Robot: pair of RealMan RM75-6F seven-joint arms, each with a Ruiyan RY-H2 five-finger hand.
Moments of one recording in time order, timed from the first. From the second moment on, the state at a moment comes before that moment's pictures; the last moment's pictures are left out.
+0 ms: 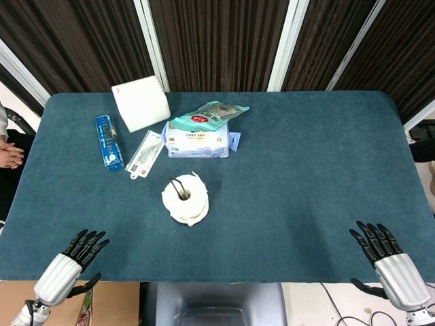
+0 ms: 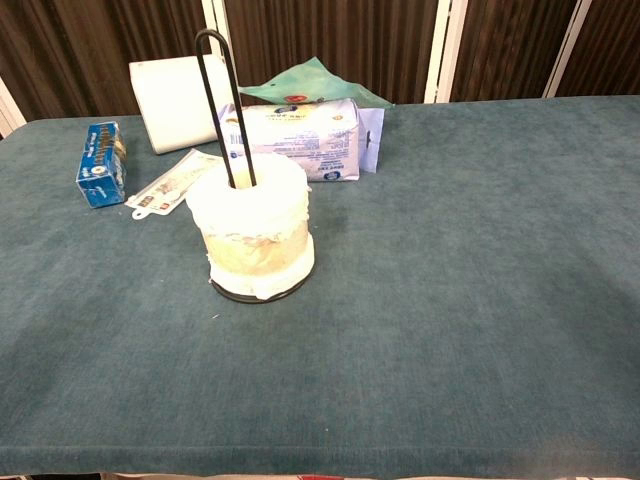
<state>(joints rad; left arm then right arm) -0.15 -1.31 0.18 -1.28 1.92 1.62 -0.15 -0.02 -1.08 -0.12 -1.53 -1.85 1.63 -0.02</state>
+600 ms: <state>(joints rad) -0.28 -1.52 0.10 -1.29 1.86 1.52 -0.52 -0.01 -1.08 -0.10 -1.55 -1.82 1.60 -0.03</state>
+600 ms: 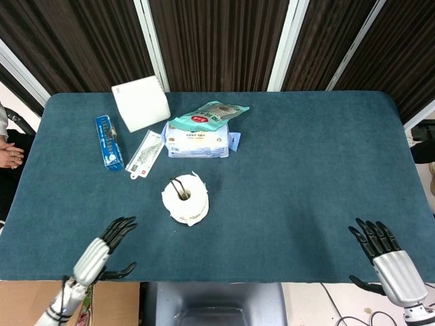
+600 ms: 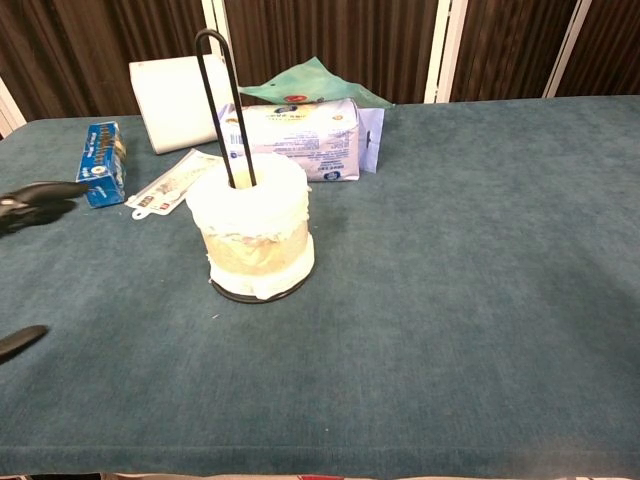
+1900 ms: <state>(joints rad) -0.53 -1.98 -0.27 -1.19 1.32 1.18 -0.34 0.00 -1.03 -0.09 -1.54 -1.77 1.59 0.09</state>
